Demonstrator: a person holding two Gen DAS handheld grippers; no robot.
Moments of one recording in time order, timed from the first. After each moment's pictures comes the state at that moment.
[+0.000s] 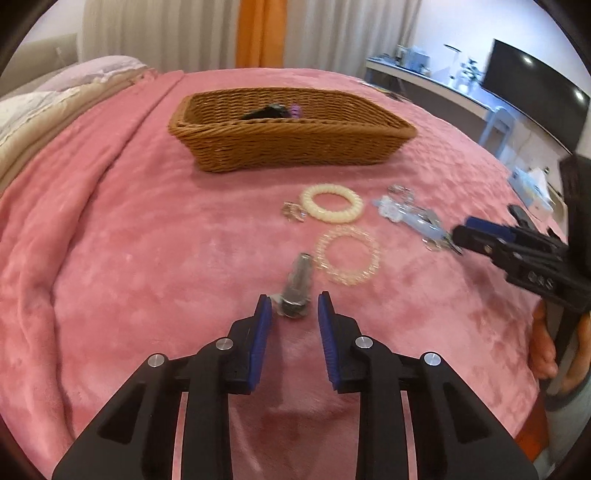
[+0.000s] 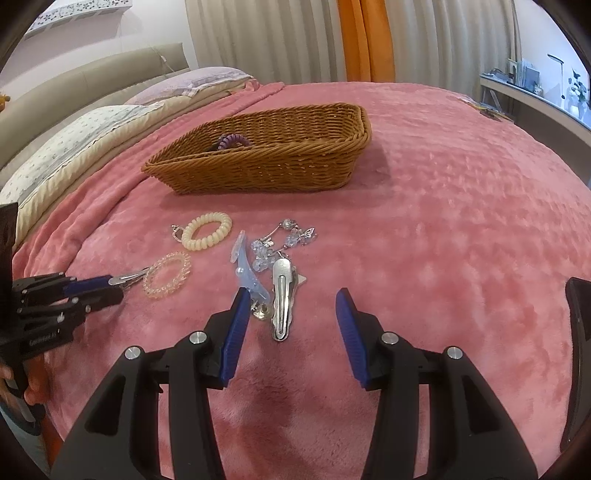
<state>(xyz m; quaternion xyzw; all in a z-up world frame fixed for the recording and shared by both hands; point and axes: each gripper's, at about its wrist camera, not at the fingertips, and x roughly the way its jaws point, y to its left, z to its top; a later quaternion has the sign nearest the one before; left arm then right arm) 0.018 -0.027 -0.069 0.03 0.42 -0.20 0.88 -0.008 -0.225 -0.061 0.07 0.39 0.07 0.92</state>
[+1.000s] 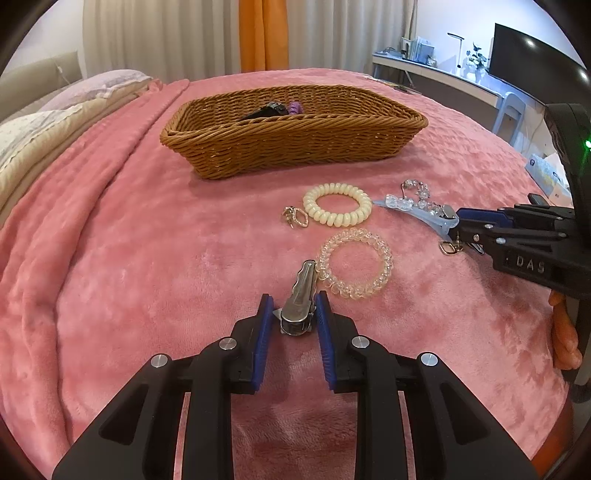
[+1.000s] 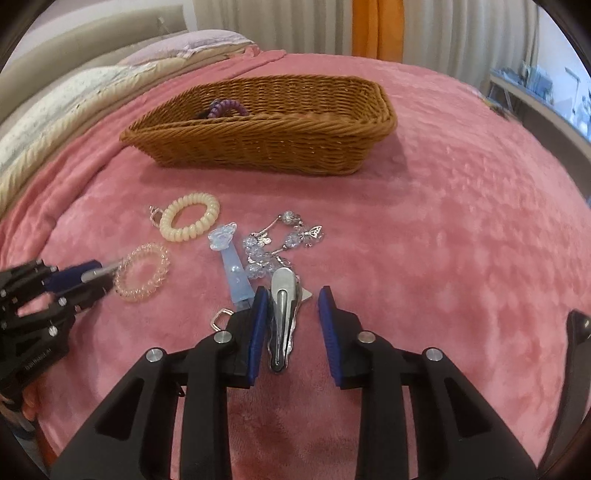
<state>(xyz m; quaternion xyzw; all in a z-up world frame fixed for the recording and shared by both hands) 0.022 -0.051 -0.075 0.08 0.41 -0.18 0.89 0.028 -0.202 -0.070 0.00 0.44 0.05 0.90</state>
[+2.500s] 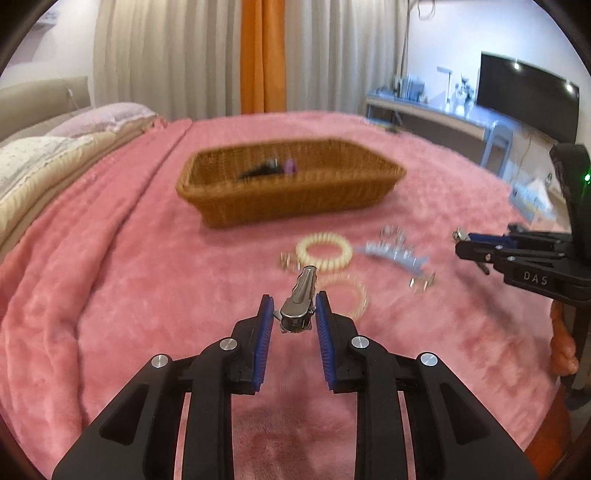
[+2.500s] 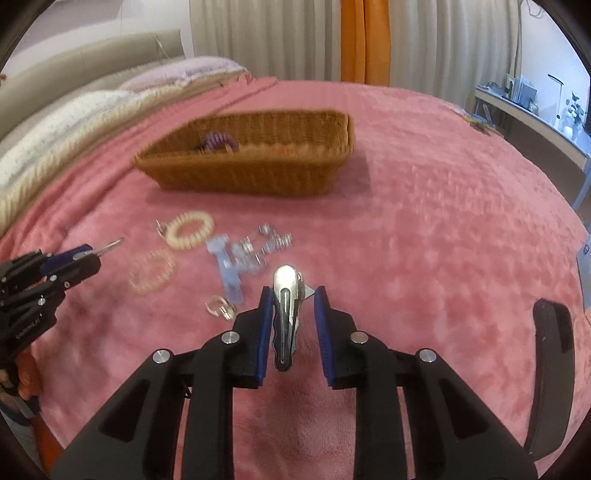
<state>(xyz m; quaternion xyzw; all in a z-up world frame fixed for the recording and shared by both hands) -0.005 -0.043 -0.038 0.05 0.32 -0.19 0.93 -0.005 -0.231 -0.035 0.03 0.38 0.04 0.92</state>
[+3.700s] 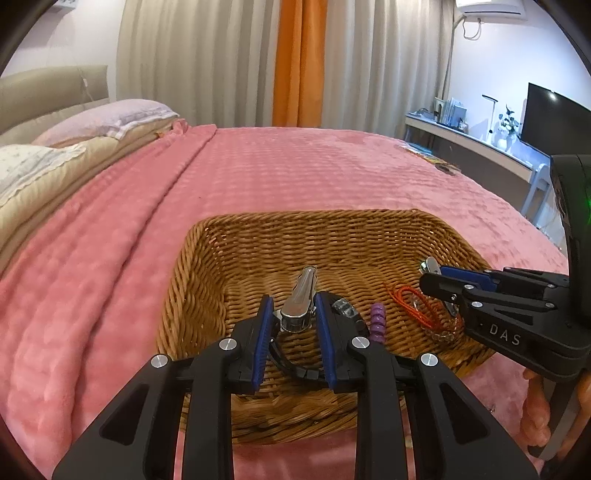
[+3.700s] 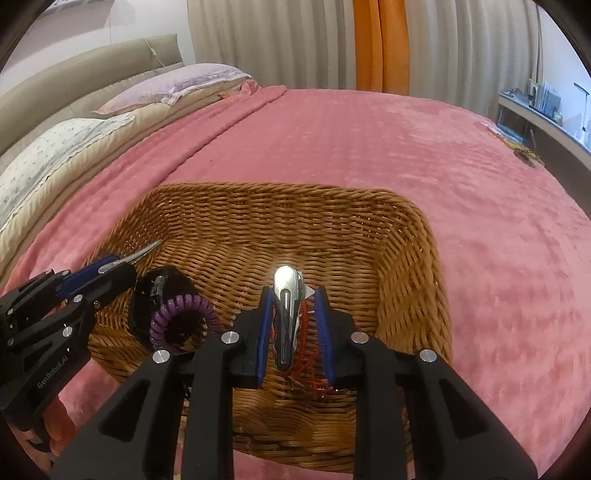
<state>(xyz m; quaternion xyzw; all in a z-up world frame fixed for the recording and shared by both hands) 0.189 -0.063 -0.024 0.01 0.32 -0.14 0.94 0.202 -0.212 -0.033 0.05 0.39 0.06 0.92</state>
